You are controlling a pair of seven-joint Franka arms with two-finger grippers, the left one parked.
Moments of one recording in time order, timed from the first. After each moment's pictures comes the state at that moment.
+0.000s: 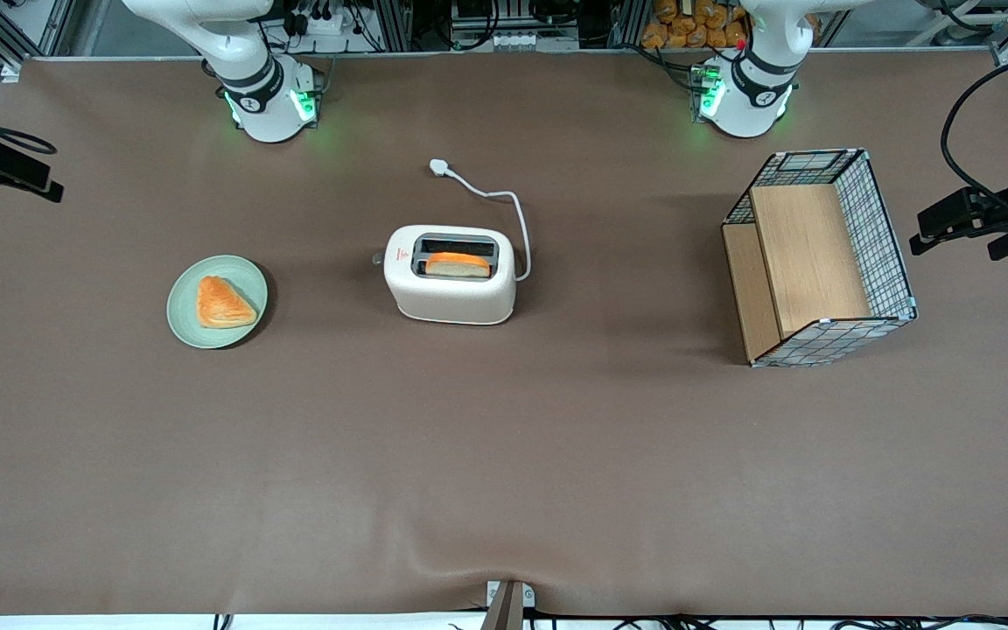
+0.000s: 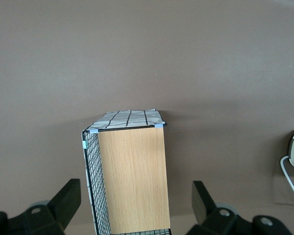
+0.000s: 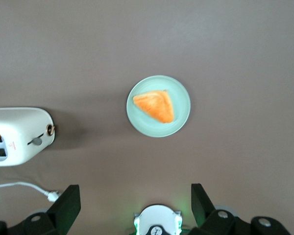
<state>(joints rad) 0.02 0.02 -0.09 -1.48 0.06 1.30 0.03</state>
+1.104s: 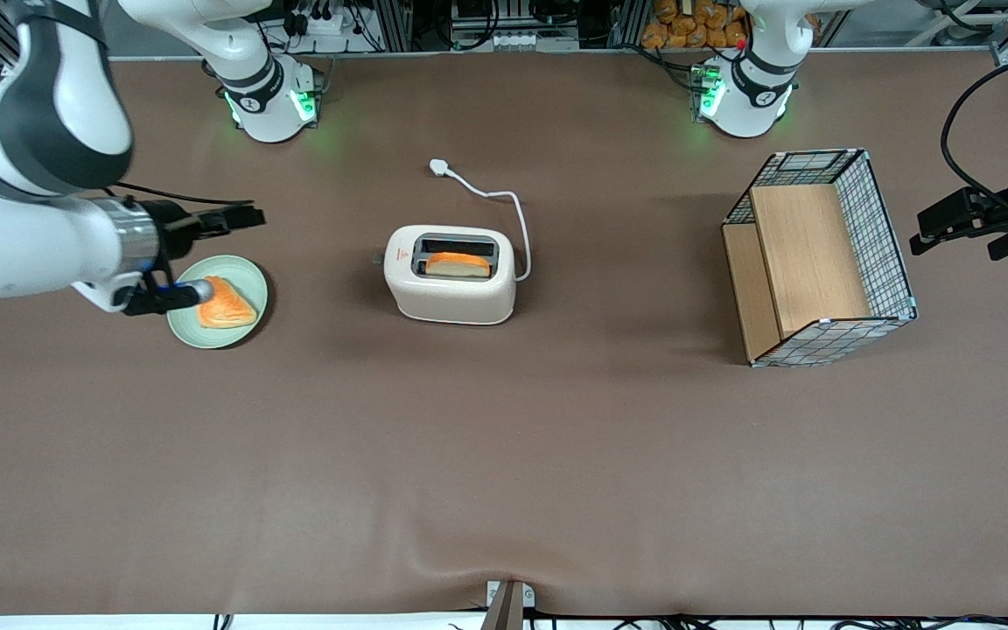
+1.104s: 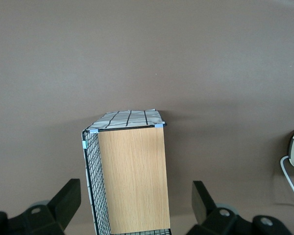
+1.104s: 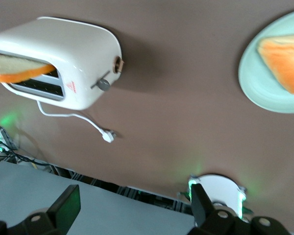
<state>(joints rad) 0.21 0.22 -0.08 -1.63 0.37 1.32 0.01</state>
